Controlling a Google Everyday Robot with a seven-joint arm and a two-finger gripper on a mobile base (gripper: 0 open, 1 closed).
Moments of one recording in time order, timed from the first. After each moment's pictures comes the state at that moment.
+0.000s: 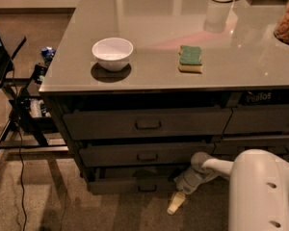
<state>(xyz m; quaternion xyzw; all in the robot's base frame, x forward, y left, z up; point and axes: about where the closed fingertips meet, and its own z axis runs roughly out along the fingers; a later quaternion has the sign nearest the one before) 0.504 -0.150 0.232 -0.53 0.80 0.26 0.08</state>
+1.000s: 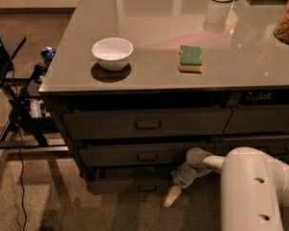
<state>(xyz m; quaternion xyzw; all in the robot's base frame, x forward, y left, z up) 0.542 -0.139 0.224 -0.54 0.80 0.24 0.10</state>
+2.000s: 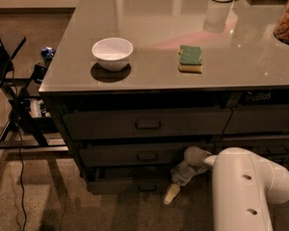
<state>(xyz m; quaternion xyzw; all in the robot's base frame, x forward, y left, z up) 0.558 -0.139 0.204 -0.55 0.80 0.23 0.09</state>
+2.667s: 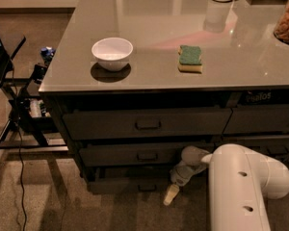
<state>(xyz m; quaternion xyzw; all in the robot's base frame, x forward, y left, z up) 0.554 -0.139 0.203 -0.55 0.80 0.22 0.07</state>
